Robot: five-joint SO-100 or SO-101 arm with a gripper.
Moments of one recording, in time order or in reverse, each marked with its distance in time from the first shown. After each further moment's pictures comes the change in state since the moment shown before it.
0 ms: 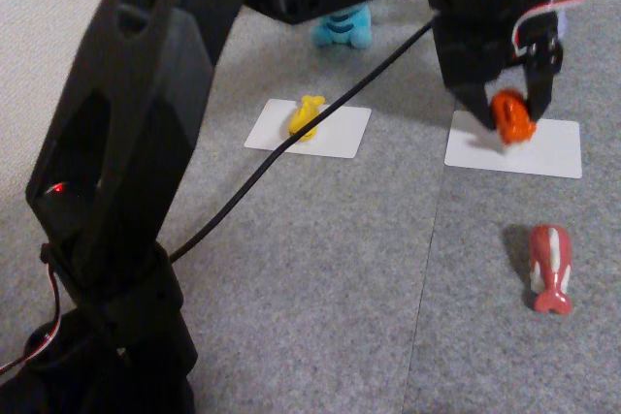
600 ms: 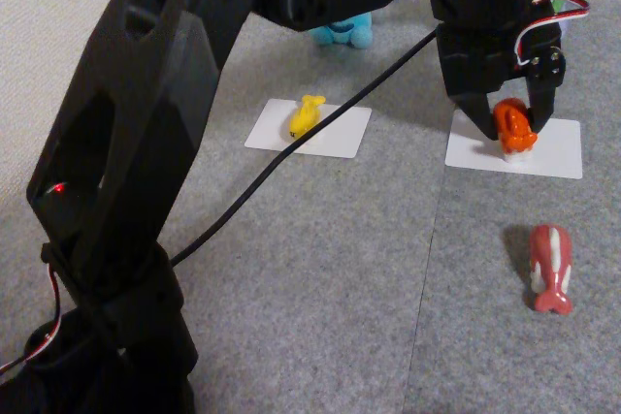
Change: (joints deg) arm 0.1 -0.2 0.0 0.0 0.4
